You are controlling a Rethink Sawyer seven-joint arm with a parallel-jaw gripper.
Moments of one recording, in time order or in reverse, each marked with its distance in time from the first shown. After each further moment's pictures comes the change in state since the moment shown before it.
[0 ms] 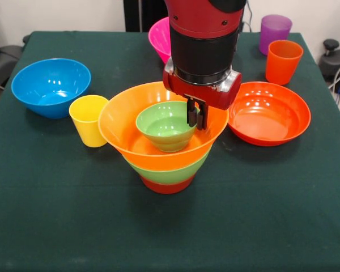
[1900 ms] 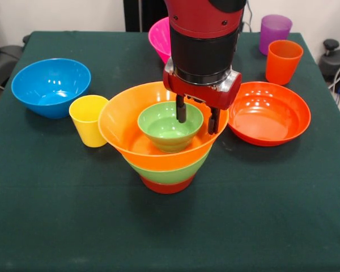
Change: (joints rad) arm 0.000 0.000 0.000 0.000 0.000 0.000 0.000
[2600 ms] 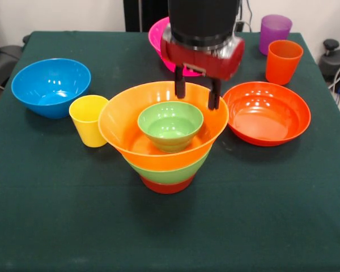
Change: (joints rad) arm -0.004 -0.116 -0.003 0.073 0.000 0.021 0.000
